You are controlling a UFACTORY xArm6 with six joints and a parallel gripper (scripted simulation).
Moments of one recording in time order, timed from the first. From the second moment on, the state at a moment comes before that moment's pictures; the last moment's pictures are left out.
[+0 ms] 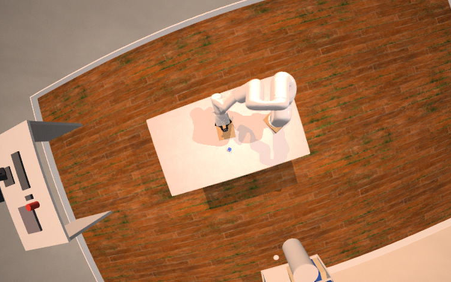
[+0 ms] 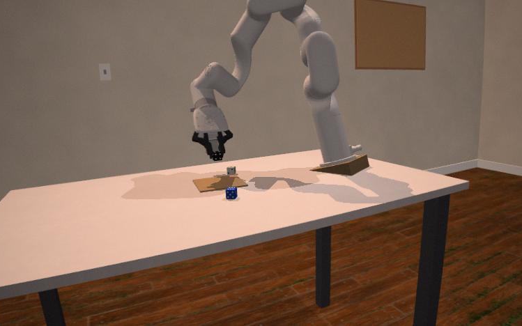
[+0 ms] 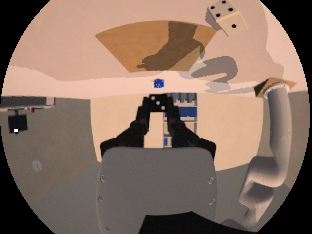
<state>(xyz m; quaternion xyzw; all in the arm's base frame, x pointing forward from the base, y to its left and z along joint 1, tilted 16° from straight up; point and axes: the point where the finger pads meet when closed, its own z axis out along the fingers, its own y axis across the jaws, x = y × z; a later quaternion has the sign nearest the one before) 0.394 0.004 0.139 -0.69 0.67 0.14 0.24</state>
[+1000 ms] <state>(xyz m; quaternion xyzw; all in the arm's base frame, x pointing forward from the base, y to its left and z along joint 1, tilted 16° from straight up) 0.399 -0.004 0.106 -0.69 0.67 0.14 0.24</state>
